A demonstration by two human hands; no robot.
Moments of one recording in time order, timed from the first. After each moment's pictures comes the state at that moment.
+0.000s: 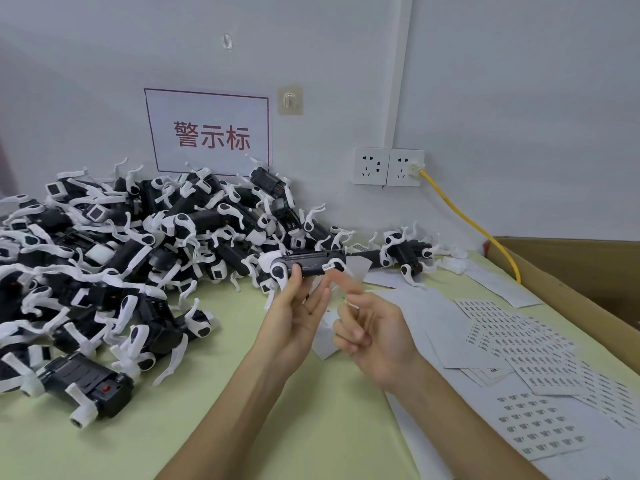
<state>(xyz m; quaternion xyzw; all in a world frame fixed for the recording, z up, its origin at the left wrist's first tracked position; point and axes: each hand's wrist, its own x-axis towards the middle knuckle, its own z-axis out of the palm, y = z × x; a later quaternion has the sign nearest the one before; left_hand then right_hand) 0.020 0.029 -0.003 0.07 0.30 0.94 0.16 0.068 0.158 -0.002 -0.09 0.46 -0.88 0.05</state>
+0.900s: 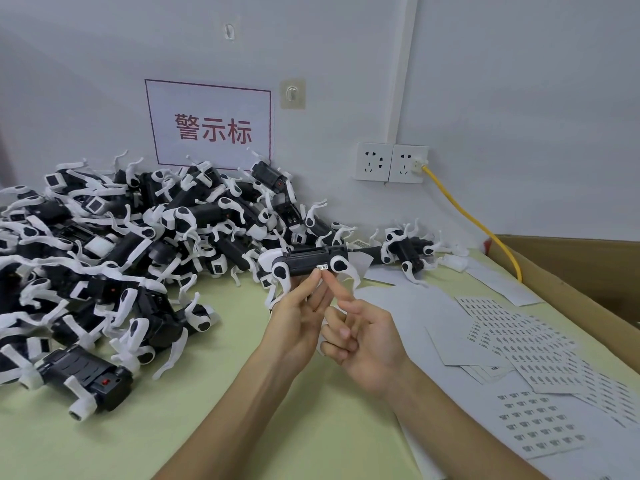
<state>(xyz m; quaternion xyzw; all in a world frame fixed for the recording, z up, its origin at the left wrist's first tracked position) 0.023 0.031 -0.009 0.08 0.37 0.90 0.22 0.069 0.144 -0.013 -0.05 0.42 -0.90 0.08</state>
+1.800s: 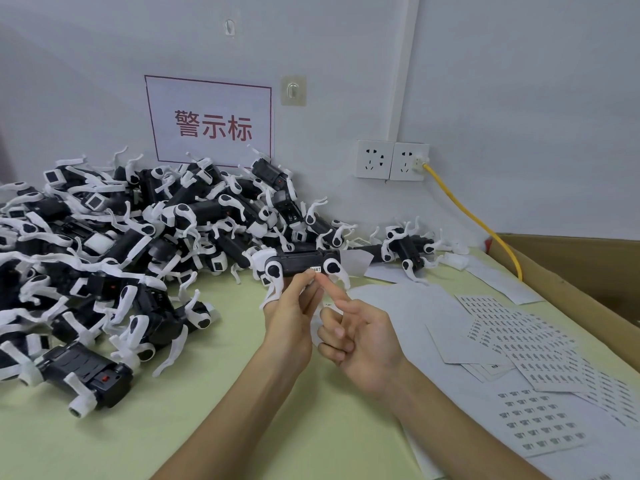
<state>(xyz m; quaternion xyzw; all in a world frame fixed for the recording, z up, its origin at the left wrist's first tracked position) 0.023 0.039 -0.011 -0.02 0.39 0.92 0.04 0.070 0.141 -0.013 -0.06 0.44 -0.89 0.09</state>
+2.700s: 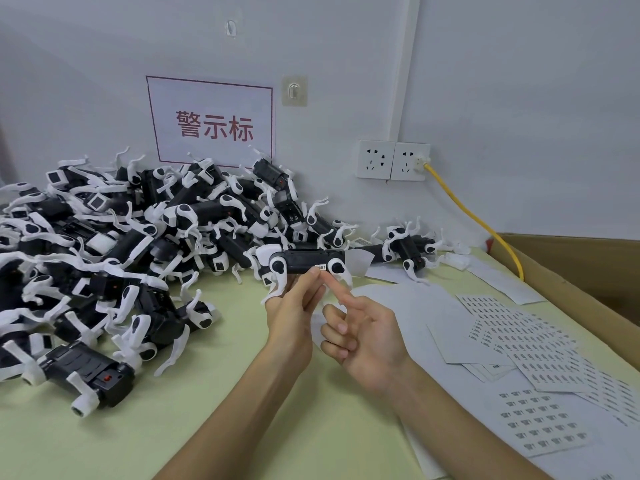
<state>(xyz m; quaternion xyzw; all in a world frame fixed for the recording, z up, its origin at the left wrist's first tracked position) 0.027 0.040 -0.008 0.01 0.42 0.91 0.02 0.069 0.144 -0.013 -0.05 0.43 -0.89 0.10</state>
